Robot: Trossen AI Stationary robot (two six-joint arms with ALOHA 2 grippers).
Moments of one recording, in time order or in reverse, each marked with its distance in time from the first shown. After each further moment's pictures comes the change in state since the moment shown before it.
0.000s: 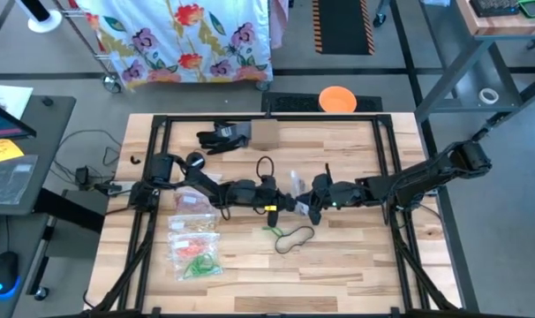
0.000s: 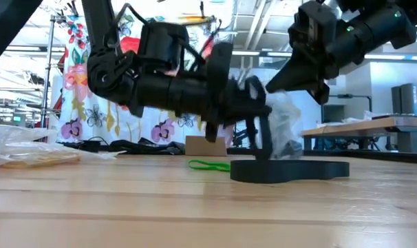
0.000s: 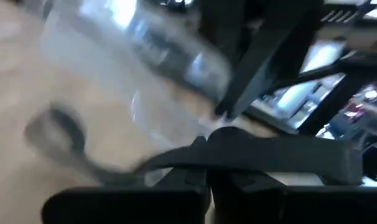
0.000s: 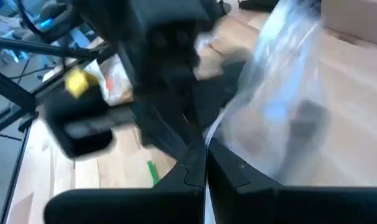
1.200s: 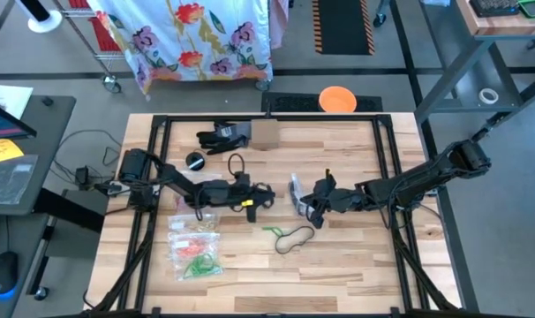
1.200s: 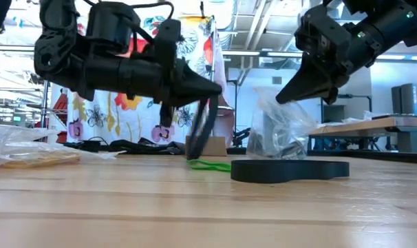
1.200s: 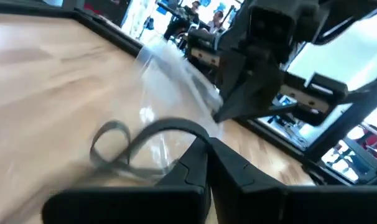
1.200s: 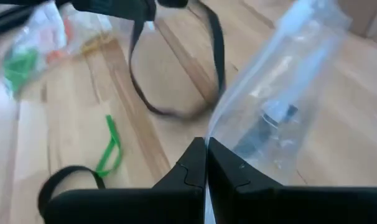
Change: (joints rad) left arm -0.039 -0.251 -0.328 0.118 -0.181 -0.071; right arm 0.058 0.005 -0.003 -0.098 0.106 -0.081
